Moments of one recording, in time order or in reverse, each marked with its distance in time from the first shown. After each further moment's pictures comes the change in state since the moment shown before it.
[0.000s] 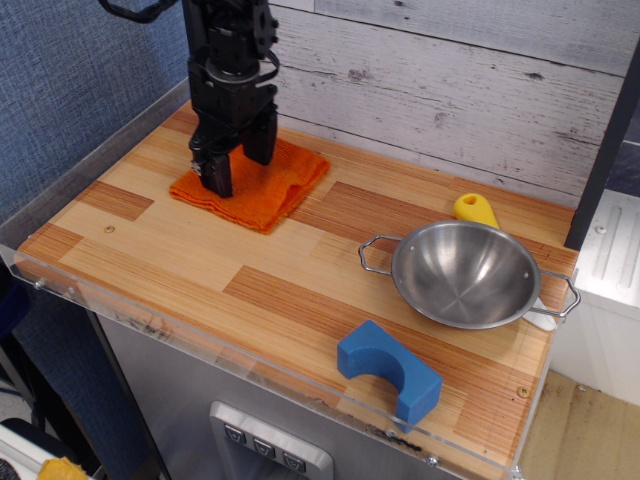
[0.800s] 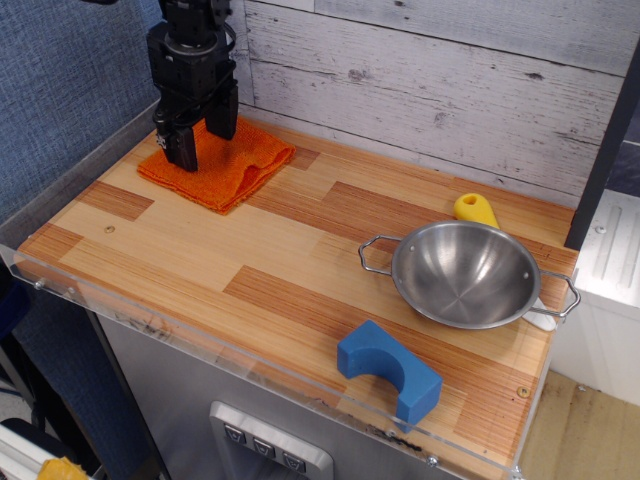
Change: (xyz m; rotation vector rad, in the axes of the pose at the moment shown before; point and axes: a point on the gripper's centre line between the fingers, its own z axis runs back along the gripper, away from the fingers) arm 0.043 -0.004 0.000 0.004 0.002 0.061
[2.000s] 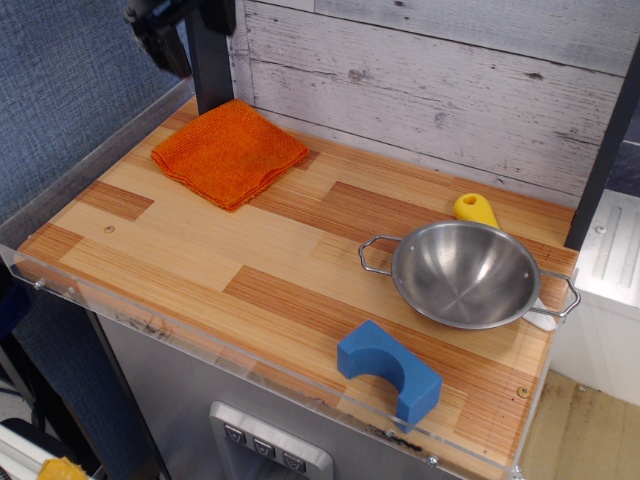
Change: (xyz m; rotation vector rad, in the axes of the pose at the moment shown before) arm 0.002 -0.001 0.112 -0.224 0.048 -0.034
